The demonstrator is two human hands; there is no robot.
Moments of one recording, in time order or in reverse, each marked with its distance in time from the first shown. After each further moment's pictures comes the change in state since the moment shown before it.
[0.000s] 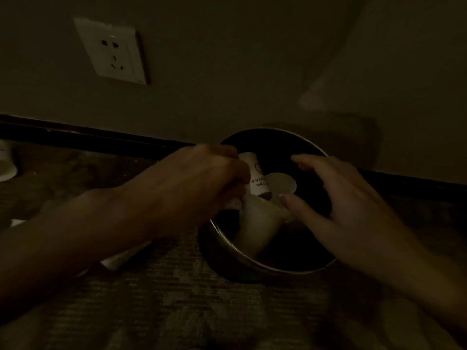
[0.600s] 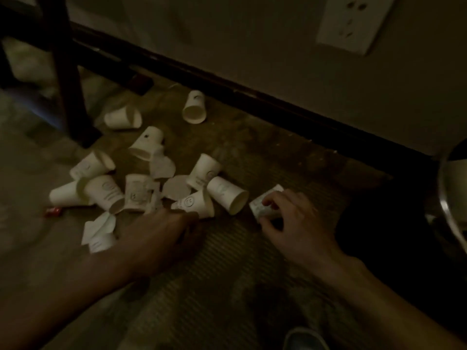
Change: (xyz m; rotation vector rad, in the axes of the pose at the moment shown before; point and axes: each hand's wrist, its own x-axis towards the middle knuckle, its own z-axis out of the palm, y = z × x) left_hand -0.307 -0.066 0.056 0.031 -0.151 -0.902; right_hand 0.031 -0.145 0.234 0.146 -0.338 -0.384
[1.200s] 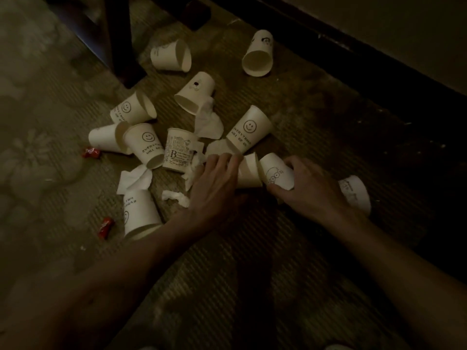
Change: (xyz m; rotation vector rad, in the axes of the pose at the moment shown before) left_hand 0.075 -0.052 0.093 -0.002 0.323 -0.318; right_hand 0.107 -0.001 0.093 -0.084 -0.294 0.058
